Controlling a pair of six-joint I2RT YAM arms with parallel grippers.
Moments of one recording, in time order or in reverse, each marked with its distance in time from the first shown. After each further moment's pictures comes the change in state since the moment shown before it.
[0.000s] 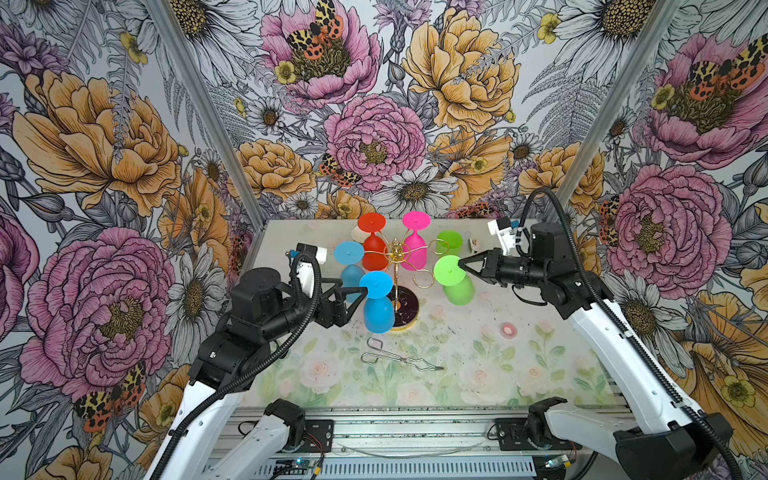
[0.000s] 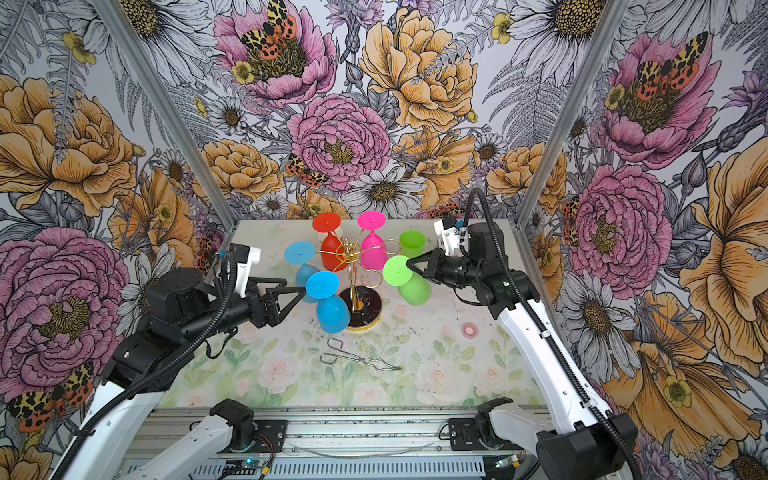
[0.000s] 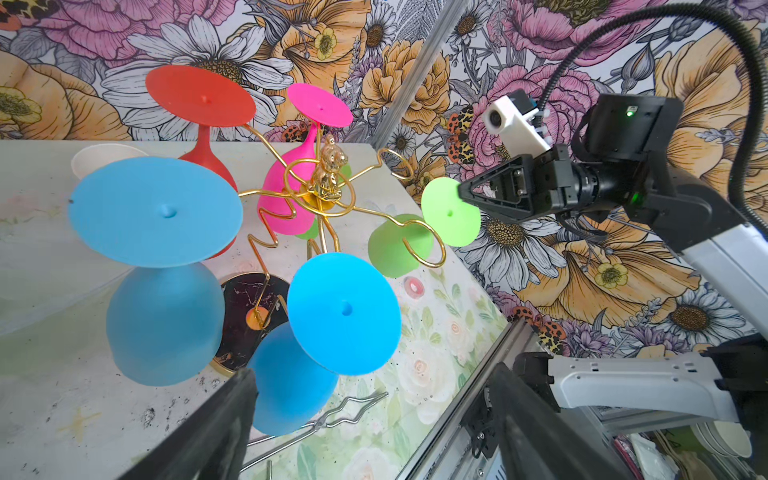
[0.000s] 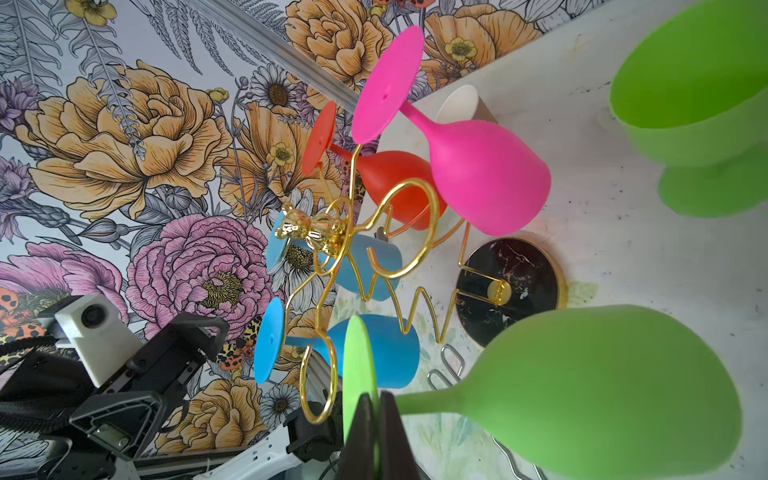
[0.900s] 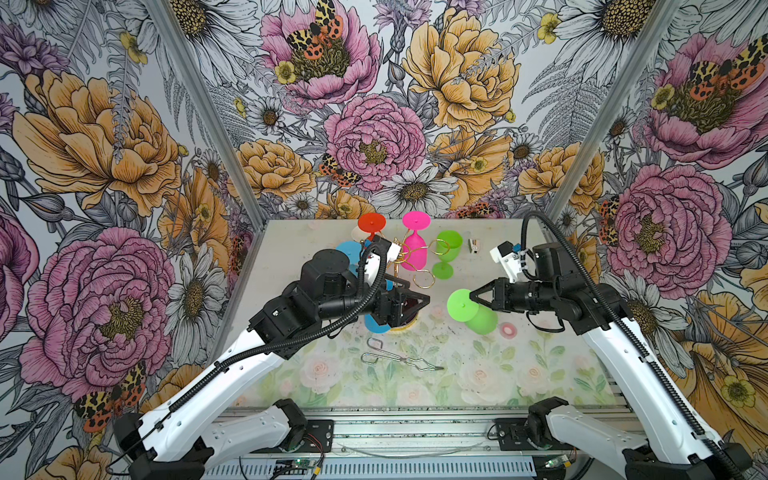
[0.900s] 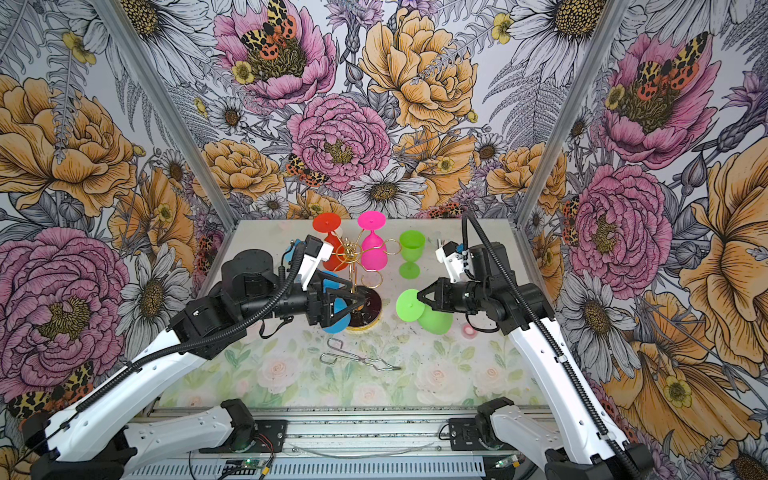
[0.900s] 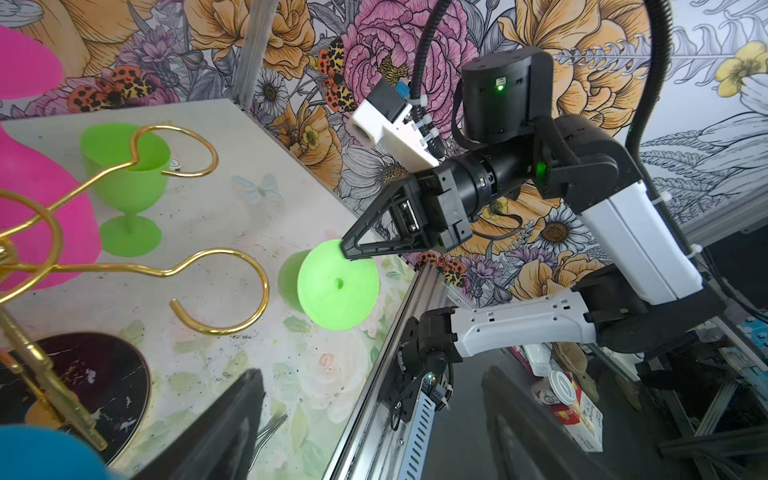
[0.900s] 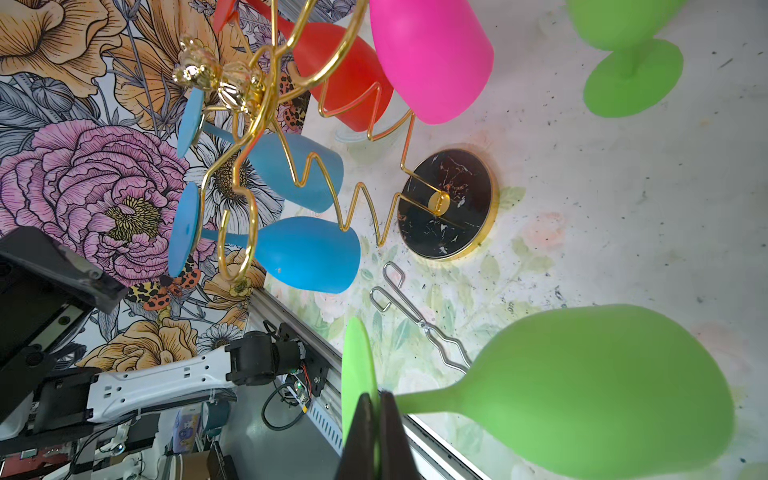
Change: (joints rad) left arm -0.417 0.285 0.086 0.250 -0.002 -0.082; right arm 0.023 -0.100 0.000 -0.359 0.072 -0.234
